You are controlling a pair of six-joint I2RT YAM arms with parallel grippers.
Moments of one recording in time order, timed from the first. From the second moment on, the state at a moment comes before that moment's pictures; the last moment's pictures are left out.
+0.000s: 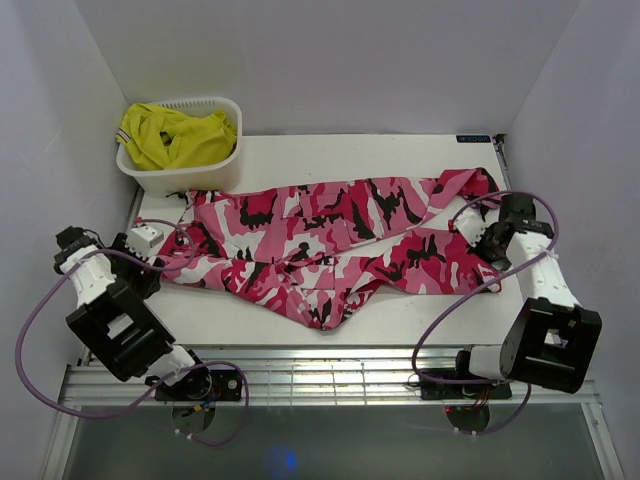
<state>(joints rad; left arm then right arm) 0.73 1.40 0.99 -0.89 0.53 1.31 -0.19 1.33 0.91 -0.79 -0.03 -1.14</state>
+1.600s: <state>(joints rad) 0.81 1.52 1.08 -1.01 0.83 1.39 -0.21 1.43 0.91 -0.87 -0.21 -1.17</state>
